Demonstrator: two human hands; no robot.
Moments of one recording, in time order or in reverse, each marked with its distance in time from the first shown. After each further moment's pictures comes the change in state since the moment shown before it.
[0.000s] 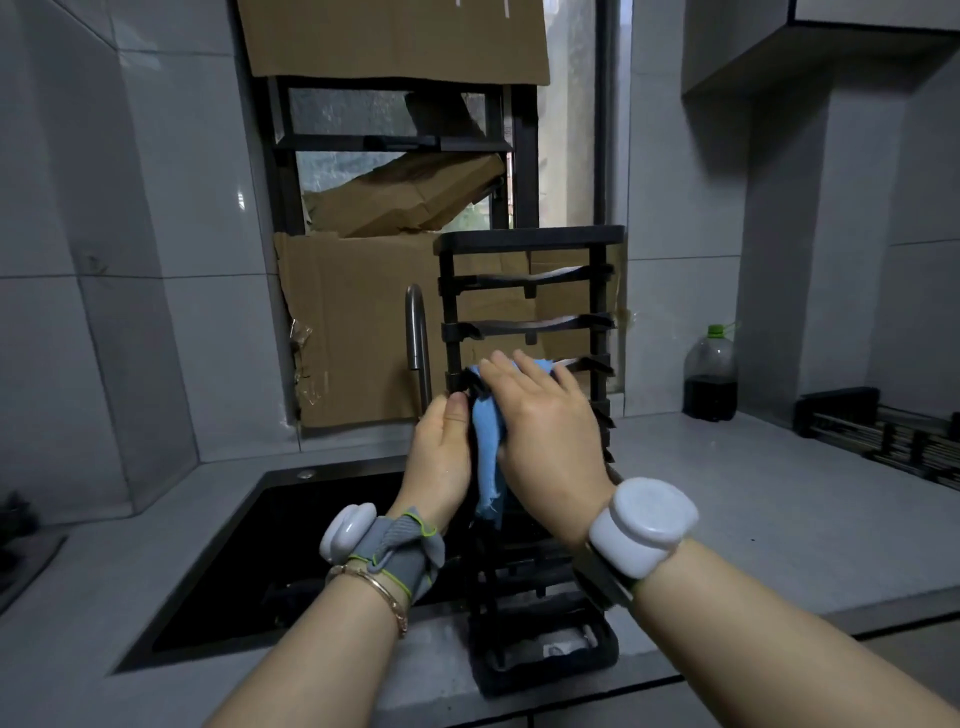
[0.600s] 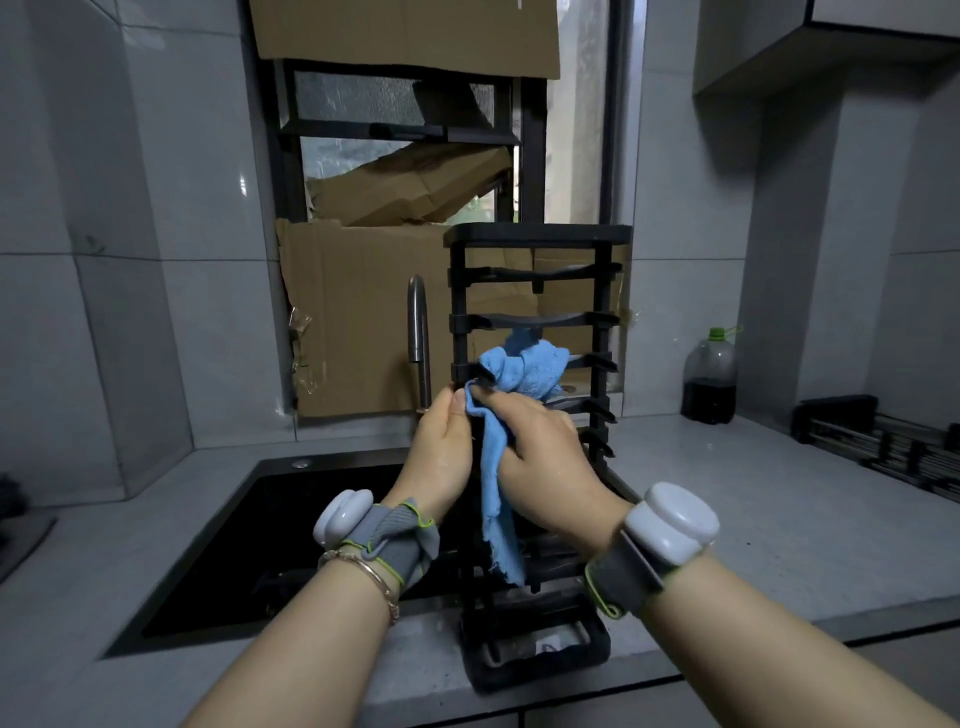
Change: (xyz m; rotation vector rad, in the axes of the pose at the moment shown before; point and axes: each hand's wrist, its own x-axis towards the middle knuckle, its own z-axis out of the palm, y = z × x) left_hand 0.006 -0.006 -0.004 -0.014 -0.092 -0.007; right_hand -0.012 -0.001 -0.010 0.492 -0.424 0.177
